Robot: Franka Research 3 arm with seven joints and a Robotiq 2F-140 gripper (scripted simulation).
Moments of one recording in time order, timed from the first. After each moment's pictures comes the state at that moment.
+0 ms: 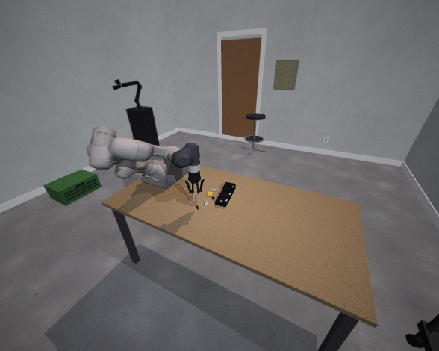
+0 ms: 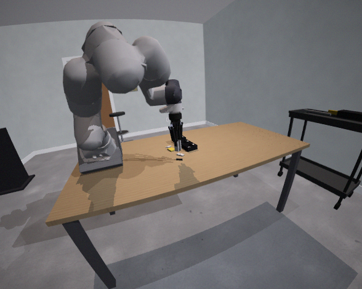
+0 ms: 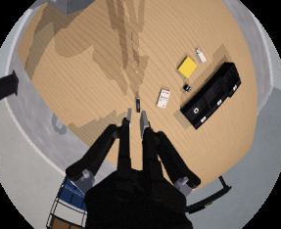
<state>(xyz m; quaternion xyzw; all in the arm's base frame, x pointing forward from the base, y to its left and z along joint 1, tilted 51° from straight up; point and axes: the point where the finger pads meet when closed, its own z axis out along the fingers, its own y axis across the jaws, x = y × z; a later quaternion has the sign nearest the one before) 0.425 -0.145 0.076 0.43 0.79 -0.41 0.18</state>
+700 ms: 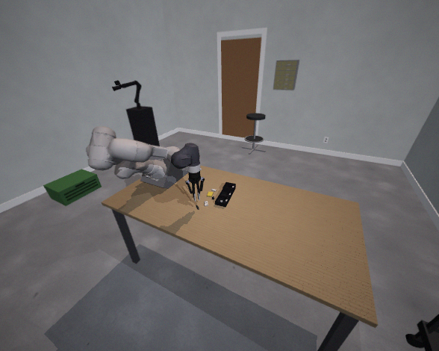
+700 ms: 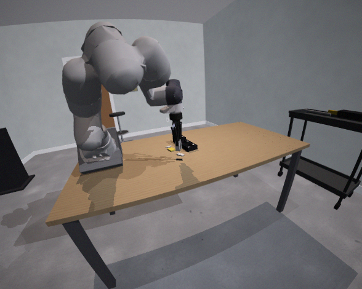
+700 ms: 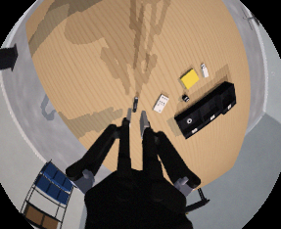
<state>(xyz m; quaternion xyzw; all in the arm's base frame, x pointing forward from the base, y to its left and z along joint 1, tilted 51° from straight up) 0.430 -0.143 0.074 0.34 0.83 -0.41 0.14</state>
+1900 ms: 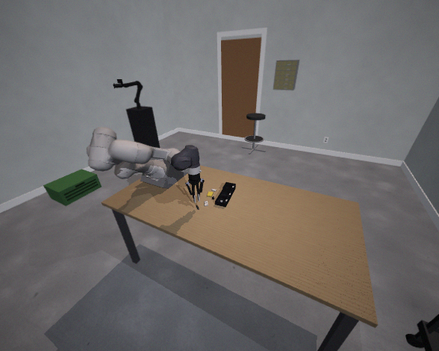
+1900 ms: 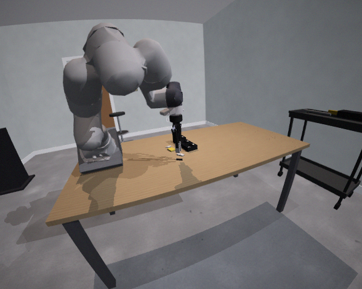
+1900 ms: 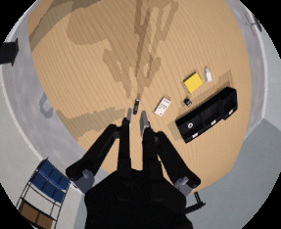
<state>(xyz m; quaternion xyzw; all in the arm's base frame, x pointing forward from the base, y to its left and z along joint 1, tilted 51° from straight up) 0.427 -0.153 0.068 0.32 0.84 -0.41 0.12</state>
